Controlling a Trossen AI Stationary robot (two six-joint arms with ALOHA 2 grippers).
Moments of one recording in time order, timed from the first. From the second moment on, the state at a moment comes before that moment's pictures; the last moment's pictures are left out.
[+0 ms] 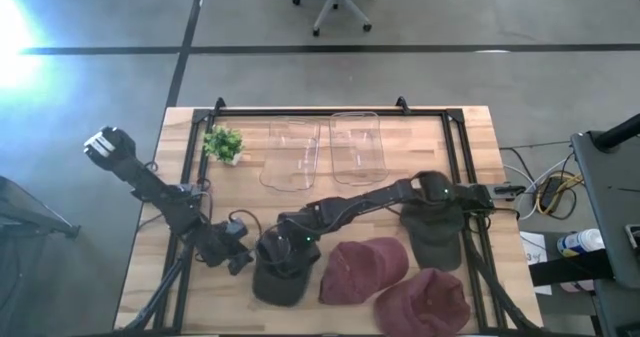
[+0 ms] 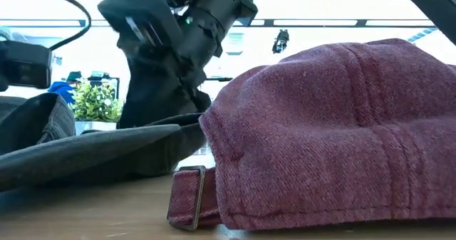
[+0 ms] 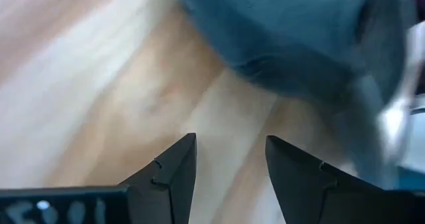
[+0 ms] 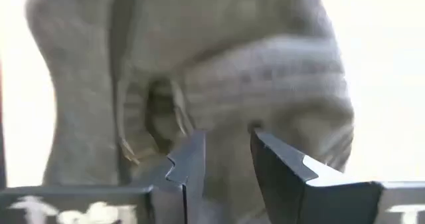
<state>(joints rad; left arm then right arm) -0.76 1.14 0.33 -0.05 -0.26 -1.43 0.18 2.38 1.95 -0.60 -0.17 0.50</state>
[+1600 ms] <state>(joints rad) -0.71 1.18 0.32 0.26 -0.38 -1.17 0.21 2.19 1.96 -0.91 -0.49 1.13</state>
